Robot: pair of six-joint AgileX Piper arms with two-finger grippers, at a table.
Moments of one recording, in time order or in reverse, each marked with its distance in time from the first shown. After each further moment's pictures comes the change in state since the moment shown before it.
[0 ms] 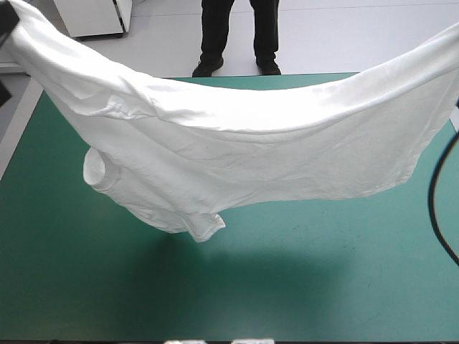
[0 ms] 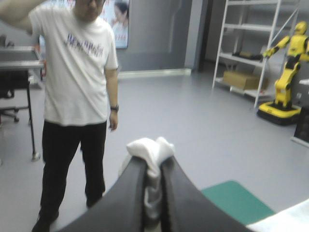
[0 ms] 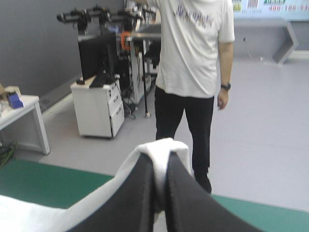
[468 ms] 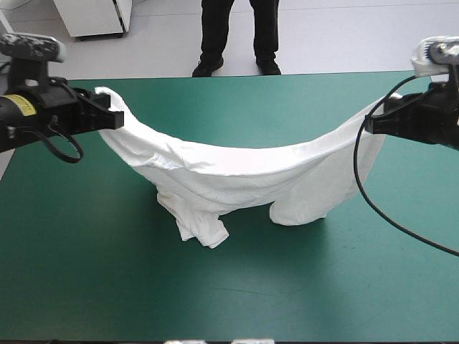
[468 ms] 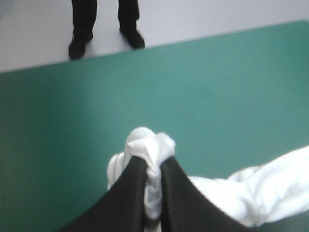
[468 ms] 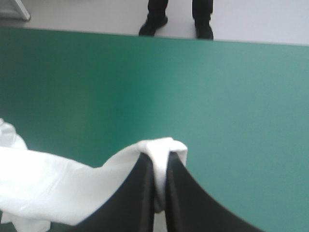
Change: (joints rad) left arm 0.000 0.019 0.524 0.129 0.082 -0.021; right arm 0.000 0.016 0.530 -0.001 0.019 0.021
